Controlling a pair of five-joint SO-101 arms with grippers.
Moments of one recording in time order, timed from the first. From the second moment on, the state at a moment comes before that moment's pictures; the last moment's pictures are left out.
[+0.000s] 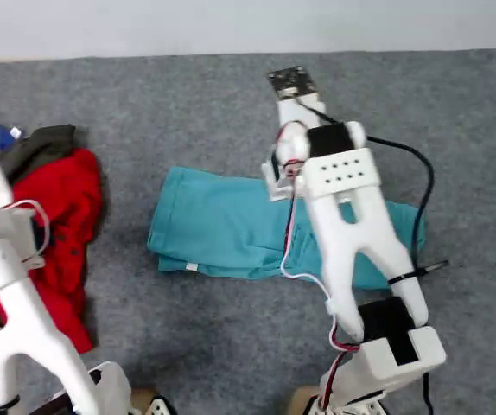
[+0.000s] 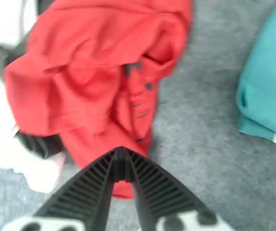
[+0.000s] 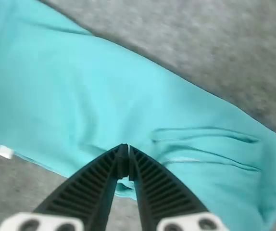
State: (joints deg) left arm -35.4 -27.4 13.6 99.3 -6.4; right arm -19.7 5.0 -7.5 82.0 -1.4
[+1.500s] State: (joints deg) left arm -58.3 -27.5 26.9 98.2 -18.2; right arm -48.9 69.6 -80.1 95.1 -23.9
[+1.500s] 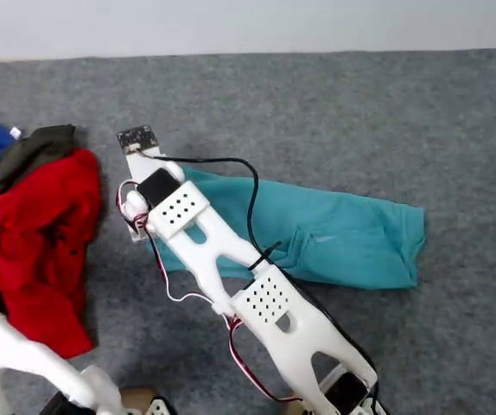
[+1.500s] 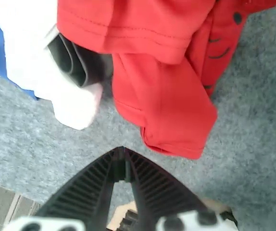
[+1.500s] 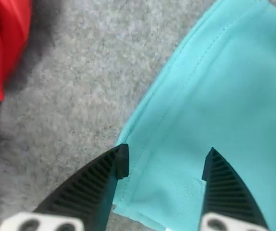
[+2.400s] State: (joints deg) left arm -58.3 -27.5 27.0 95.5 -18.2; right arm -49.0 75.8 -83.5 100.2 -23.8
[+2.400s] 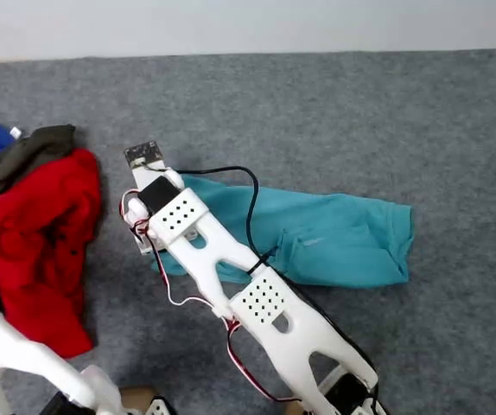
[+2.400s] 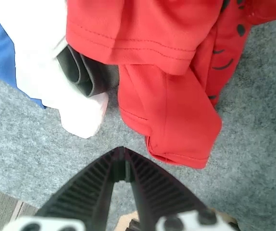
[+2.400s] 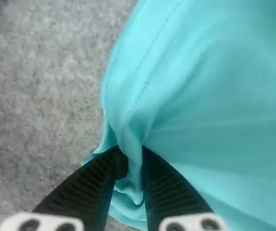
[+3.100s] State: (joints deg) left arm -58.3 -27.5 25.0 95.5 -18.2; right arm -38.9 63.1 -84.0 100.3 -20.3
